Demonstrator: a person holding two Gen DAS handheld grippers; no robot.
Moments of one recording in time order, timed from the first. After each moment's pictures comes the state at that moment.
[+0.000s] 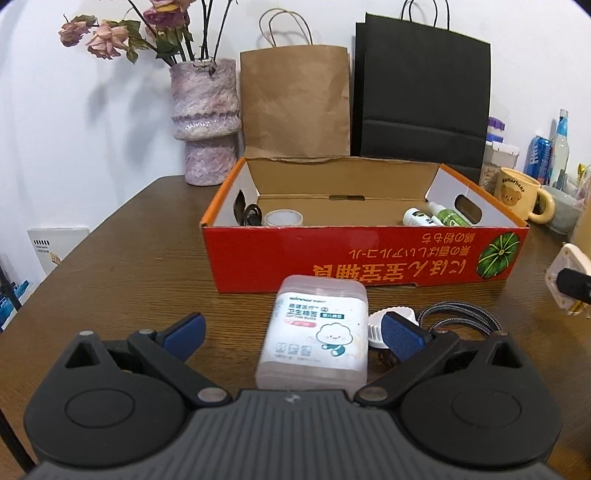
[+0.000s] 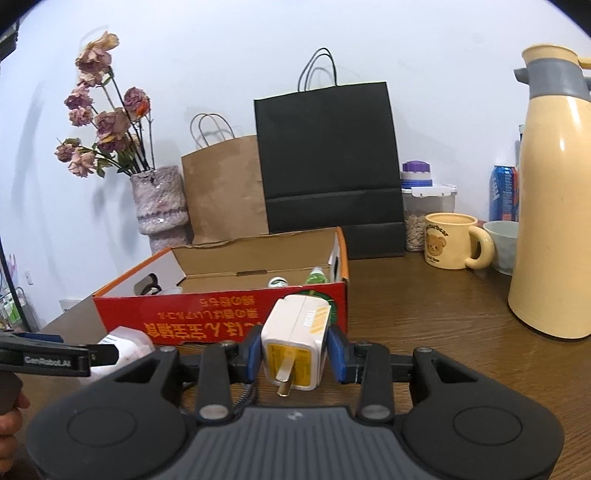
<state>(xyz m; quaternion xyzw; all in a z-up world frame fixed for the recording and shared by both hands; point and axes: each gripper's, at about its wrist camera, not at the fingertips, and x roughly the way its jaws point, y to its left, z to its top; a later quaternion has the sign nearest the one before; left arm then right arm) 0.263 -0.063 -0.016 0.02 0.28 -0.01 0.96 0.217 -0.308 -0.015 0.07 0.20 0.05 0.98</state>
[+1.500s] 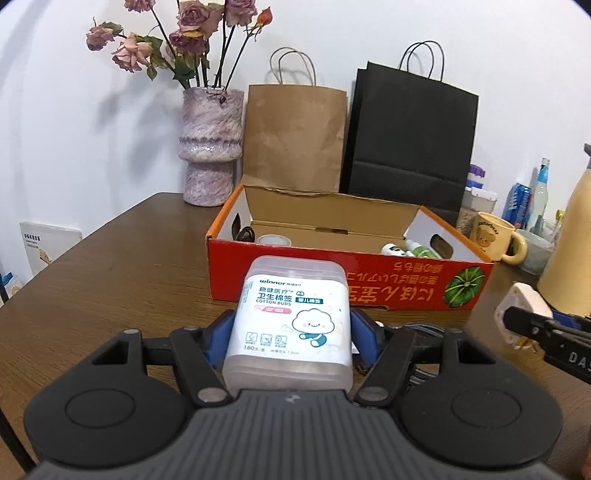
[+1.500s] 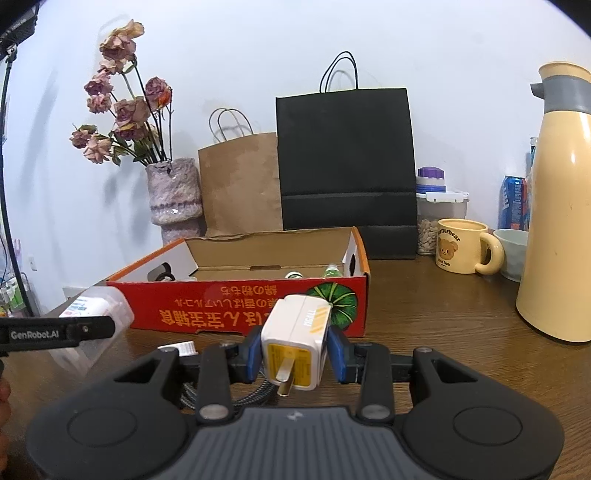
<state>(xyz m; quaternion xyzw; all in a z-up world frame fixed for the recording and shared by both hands) 0.219 -0.051 -0.005 -0.04 0.23 -0.04 0.97 0.204 -0.285 -0.018 0.05 0.19 0.07 0.98</state>
